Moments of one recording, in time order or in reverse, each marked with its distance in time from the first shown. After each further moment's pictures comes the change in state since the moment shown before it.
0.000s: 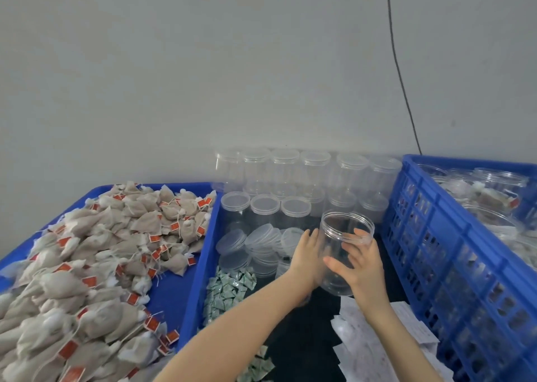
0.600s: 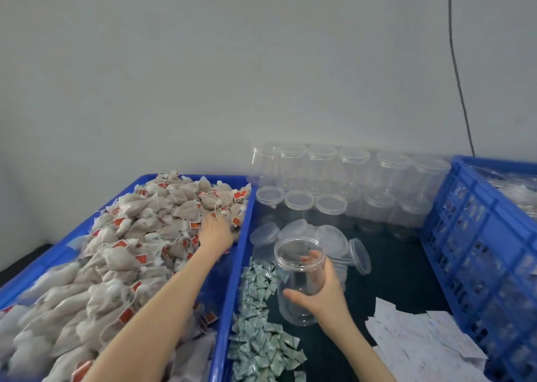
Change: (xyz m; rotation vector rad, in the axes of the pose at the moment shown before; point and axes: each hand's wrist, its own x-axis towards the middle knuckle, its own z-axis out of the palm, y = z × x) left_hand -0.128 -0.208 0.063 -0.622 -0.143 -0.938; right_hand -0.055 0.009 0.096 -0.018 -0.348 0.120
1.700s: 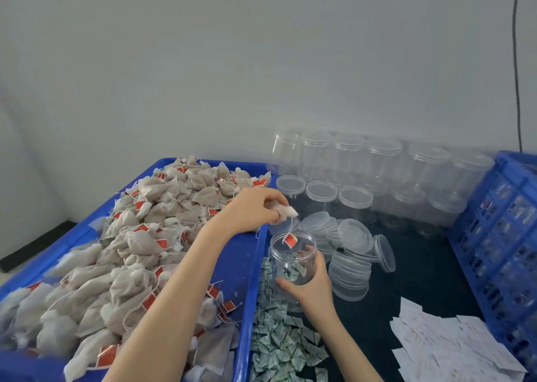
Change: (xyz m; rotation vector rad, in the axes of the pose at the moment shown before) left_hand -0.063 0.018 -0.093 -0.426 -0.153 0.541; right_hand 0.020 0.033 0.062 0.007 0.035 0.100
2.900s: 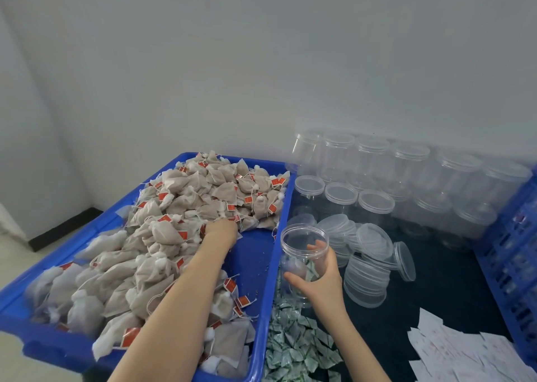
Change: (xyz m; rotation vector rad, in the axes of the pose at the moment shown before) left_hand 0.004 -0.125 0.028 0.778 -0.260 -0.609; right_hand 0.002 -0.013 0.010 0.012 -0.041 -0.069
